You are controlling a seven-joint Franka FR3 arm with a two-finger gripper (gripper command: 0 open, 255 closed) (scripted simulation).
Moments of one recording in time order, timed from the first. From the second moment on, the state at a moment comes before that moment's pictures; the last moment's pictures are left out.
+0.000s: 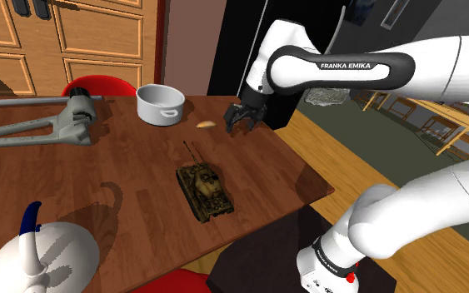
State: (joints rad) arm 0.06 -0.35 0.12 -2.31 0.08 2.05 0.30
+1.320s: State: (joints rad) arm 0.11 0.20 0.20 -2.14 0.02 2.31 0.50
